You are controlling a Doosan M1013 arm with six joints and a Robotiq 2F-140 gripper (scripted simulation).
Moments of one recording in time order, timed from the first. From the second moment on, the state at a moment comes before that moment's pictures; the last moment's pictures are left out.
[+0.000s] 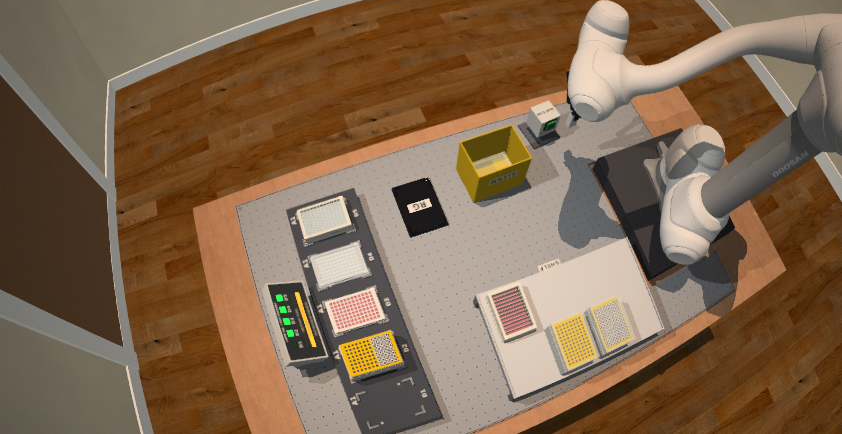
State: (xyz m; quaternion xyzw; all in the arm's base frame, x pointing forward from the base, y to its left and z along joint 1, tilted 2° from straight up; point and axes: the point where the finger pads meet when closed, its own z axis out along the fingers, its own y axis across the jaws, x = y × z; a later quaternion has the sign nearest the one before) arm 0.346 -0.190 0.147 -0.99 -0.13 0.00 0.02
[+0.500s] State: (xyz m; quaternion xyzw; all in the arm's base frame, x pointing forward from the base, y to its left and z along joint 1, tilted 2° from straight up) arm 0.346 -0.189 0.125 -0.99 -0.13 0.00 0.02
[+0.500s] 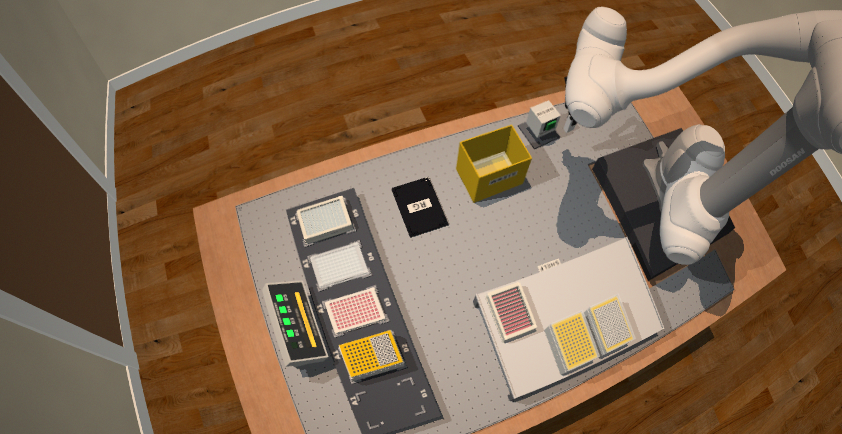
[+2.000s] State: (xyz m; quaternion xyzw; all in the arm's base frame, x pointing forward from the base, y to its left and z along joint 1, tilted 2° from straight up) arm 0.346 -0.186 0.060 -0.99 -0.13 0.00 0.02
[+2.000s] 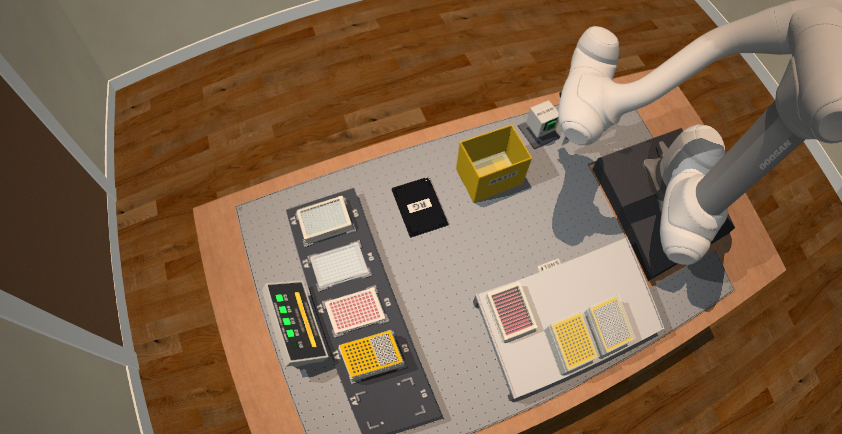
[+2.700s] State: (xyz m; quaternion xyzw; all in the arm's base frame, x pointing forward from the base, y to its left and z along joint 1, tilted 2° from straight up) arm 0.345 -0.185 0.028 -0.99 -0.13 0.00 0.02
